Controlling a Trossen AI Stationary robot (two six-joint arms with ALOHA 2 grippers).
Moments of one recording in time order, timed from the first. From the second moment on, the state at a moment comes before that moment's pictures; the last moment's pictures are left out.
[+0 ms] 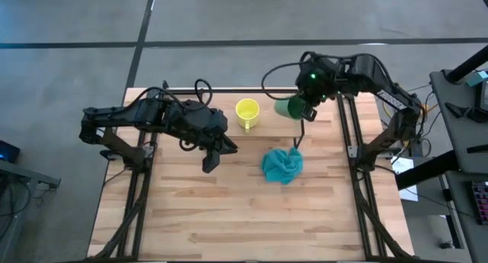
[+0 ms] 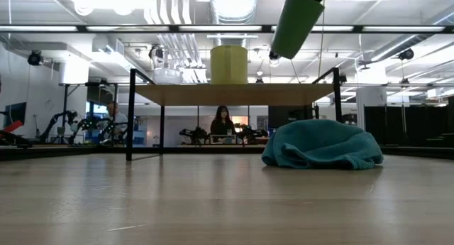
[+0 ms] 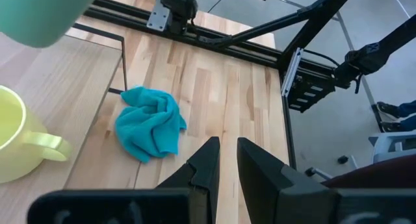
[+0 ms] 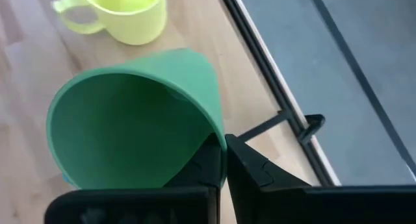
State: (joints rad) left arm -0.12 1.47 1.84 -0.95 0.02 -0.36; right arm -0.31 1.56 2.05 -1.57 0.20 0.06
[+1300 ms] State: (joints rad) left arm -0.12 1.47 1.85 -0.95 0.05 -0.35; right arm -0.54 1.71 2.04 -1.57 -0.13 -0.35
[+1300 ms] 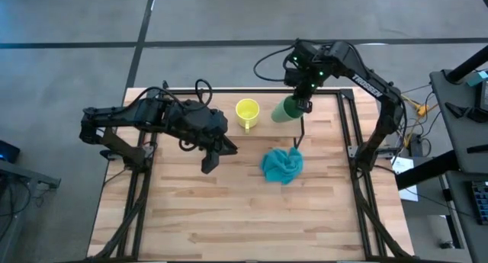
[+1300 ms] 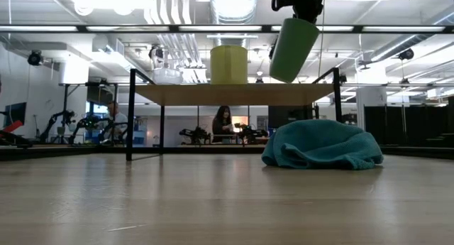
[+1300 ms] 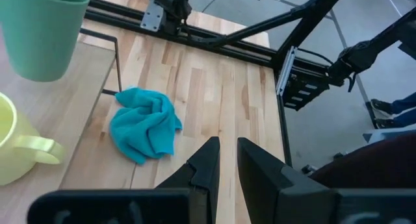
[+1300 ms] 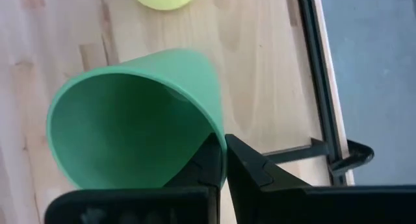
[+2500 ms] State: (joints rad) left arm 0.18 1.85 1.84 -0.58 0.04 -0.20; right arm -0.56 1.71 1.97 -1.57 -0.13 -0.39
